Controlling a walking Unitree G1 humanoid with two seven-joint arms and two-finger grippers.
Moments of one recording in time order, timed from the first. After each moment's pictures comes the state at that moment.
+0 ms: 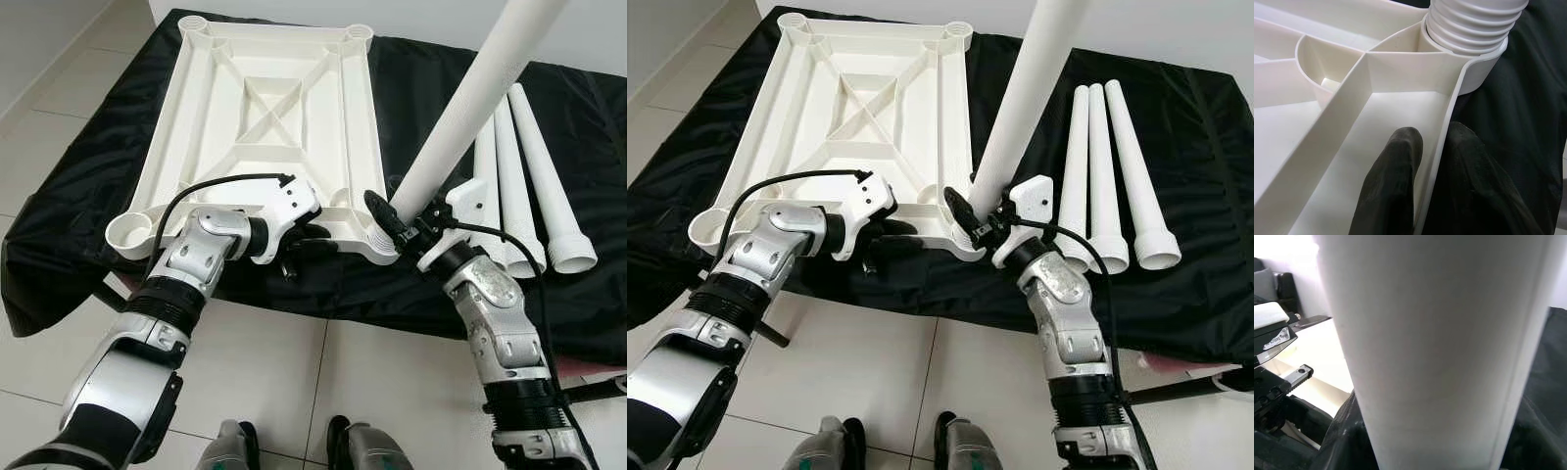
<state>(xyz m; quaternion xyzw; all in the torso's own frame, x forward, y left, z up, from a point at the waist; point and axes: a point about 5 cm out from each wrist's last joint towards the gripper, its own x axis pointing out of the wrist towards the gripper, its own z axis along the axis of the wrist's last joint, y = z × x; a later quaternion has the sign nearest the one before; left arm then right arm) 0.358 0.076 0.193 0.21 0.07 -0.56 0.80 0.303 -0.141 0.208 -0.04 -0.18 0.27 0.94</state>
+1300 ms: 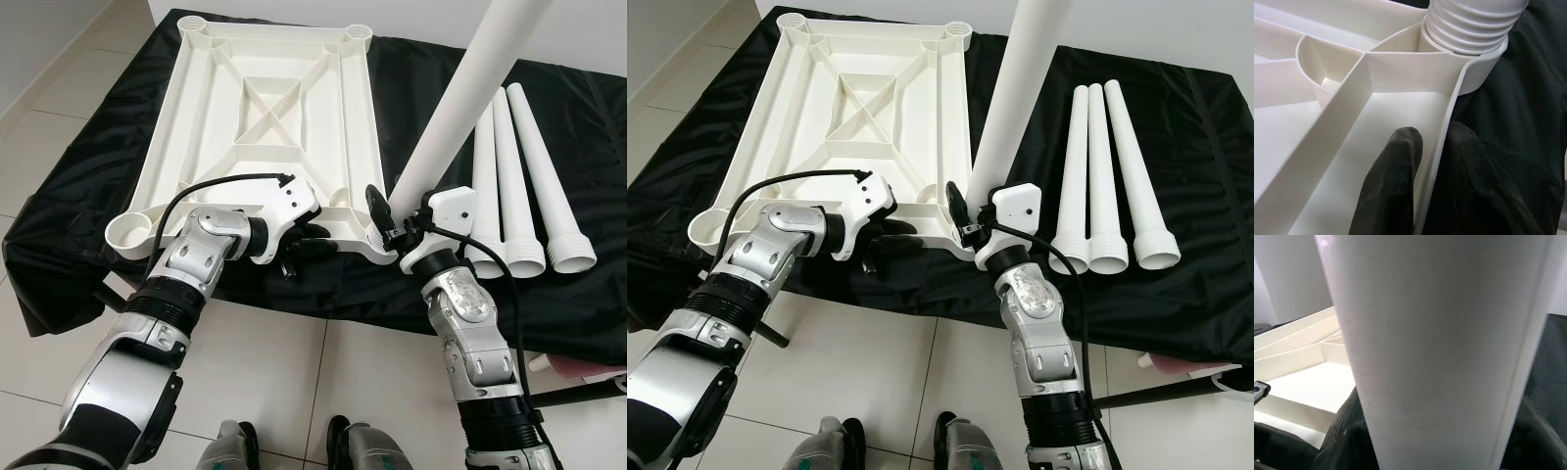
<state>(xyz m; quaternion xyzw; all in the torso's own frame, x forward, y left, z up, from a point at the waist) 0.358 0.076 0.193 0.21 0.07 -0.56 0.80 0.297 -0.125 0.207 -0.04 -0.20 0.14 0.97</state>
